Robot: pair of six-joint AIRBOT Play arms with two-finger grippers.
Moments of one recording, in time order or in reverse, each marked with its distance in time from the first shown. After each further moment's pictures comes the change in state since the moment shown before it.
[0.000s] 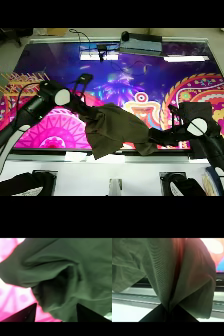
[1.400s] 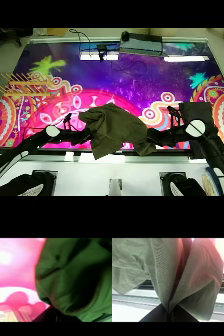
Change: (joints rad) left arm 0.199 0.130 -0.874 -0.875 0.671 0.137; right arm 0.000 0.000 -0.029 0.033 -0.038 0.008
